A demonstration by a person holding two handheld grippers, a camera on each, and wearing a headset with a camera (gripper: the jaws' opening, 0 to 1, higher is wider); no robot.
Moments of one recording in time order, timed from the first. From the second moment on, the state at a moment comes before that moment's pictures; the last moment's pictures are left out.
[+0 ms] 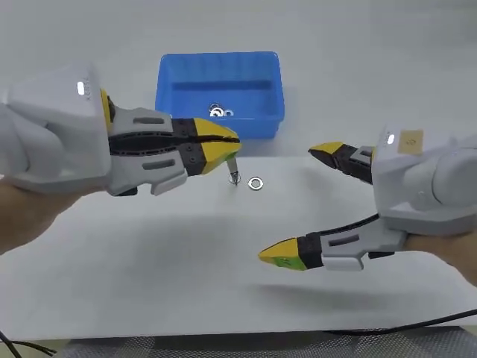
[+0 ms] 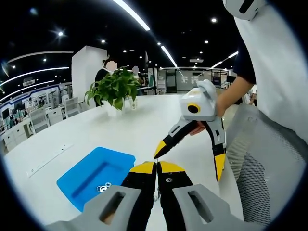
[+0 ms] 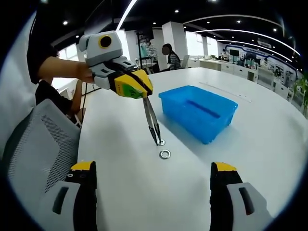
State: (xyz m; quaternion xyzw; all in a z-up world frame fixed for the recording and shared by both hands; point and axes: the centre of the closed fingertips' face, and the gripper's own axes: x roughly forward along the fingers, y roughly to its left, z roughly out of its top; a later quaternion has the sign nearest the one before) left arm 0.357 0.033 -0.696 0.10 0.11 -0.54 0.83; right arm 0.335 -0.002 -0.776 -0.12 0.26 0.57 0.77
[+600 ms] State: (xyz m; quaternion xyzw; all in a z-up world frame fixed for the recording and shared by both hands) left arm 0.358 0.041 -0.700 0.09 0.17 -0.55 0.81; right arm 0.346 0.067 -0.767 -0.14 0.23 0.66 0.70
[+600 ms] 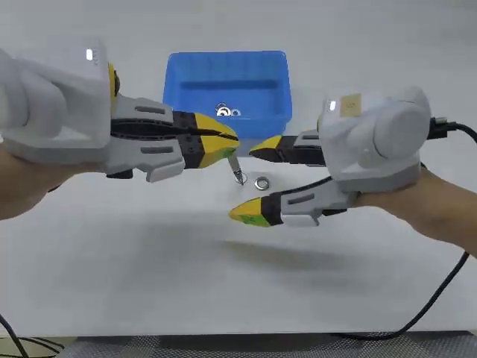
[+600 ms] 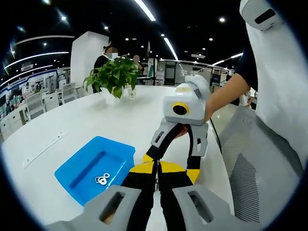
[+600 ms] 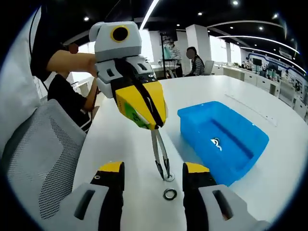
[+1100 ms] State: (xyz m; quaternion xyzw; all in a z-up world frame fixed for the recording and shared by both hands) left arm 0.351 0.036 -0.701 0.11 0.17 -0.56 0.80; right arm 0.351 0.074 -0.773 -0.19 0.21 0.71 0.64
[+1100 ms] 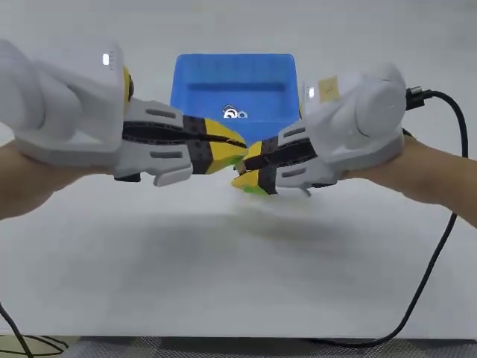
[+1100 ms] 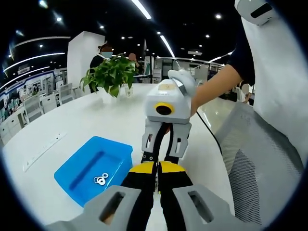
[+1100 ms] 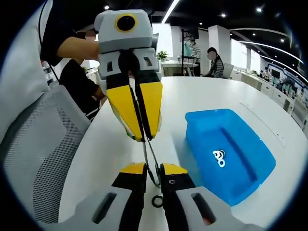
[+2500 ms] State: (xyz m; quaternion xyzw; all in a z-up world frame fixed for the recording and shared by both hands) left arm 0.339 0.058 -0.676 0.09 0.13 -0.50 0.85; right arm 0.343 0.078 -0.725 -0.20 0.16 0.71 0.66
